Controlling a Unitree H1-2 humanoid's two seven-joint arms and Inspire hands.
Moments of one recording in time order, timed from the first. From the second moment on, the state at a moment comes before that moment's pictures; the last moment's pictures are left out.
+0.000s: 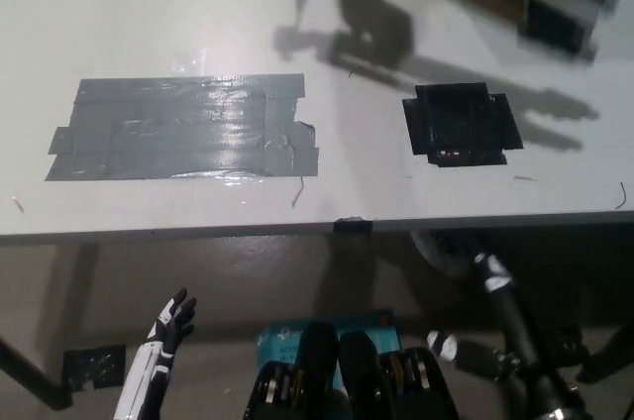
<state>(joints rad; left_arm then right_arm) 0.03 0.14 -0.04 0.27 0.07 -0.40 -0.03 -0.03 -0.12 0.20 -0.11 -0.39 -0.13 -0.12</state>
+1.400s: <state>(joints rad) 0.02 0.14 -0.05 0.28 0.08 -0.43 -0.03 -0.82 -0.15 0.18 0.37 -0.82 0.18 -0.02</state>
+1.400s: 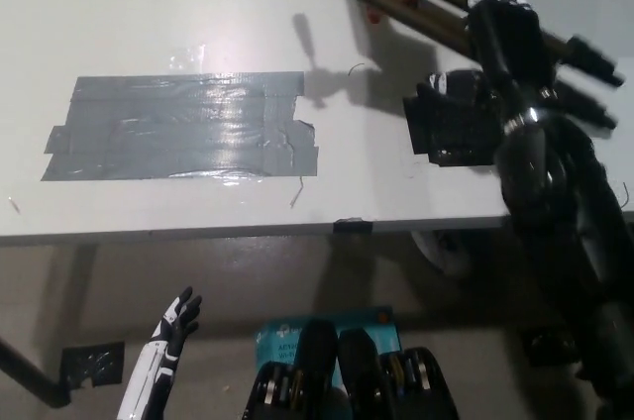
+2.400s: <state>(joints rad) 0.02 0.14 -0.06 0.28 0.08 -0.42 -0.03 -0.86 -0.16 0.20 0.64 -0.85 0.11 -0.42</state>
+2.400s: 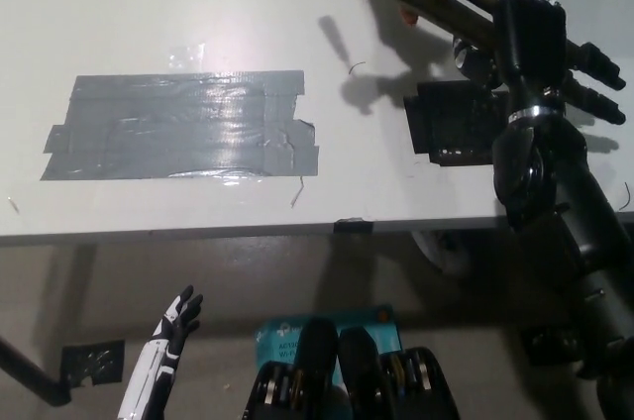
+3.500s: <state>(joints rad) -0.04 0.15 -0.06 0.28 0.08 -0.43 -0.04 -0.86 -0.29 0.46 0.99 -0.91 -0.19 -0.67</state>
